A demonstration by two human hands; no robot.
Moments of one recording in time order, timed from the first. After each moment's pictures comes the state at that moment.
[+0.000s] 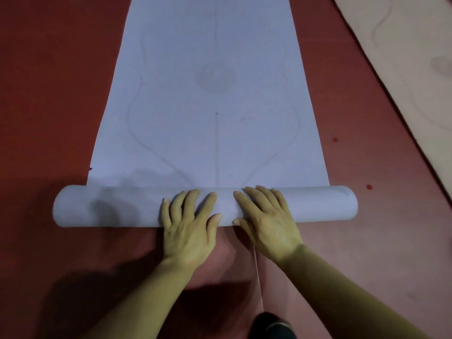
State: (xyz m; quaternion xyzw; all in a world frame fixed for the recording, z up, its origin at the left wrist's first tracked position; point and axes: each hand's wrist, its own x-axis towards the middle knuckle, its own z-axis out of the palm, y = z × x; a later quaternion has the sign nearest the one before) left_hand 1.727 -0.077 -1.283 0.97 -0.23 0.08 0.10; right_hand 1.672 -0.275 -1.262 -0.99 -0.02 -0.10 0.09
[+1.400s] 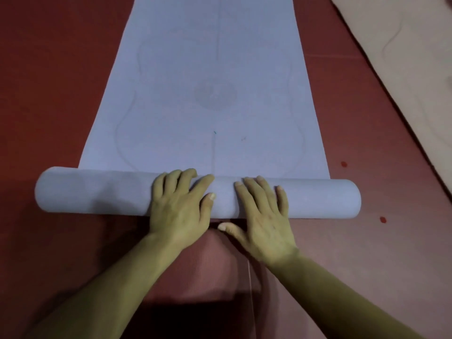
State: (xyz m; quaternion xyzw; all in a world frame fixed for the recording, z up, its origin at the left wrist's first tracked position) left_hand 1.834 -0.113 -1.269 0.95 -0.27 0.10 0.09; right_hand 1.738 -0.294 -1.283 -0.99 0.02 -0.13 0.08
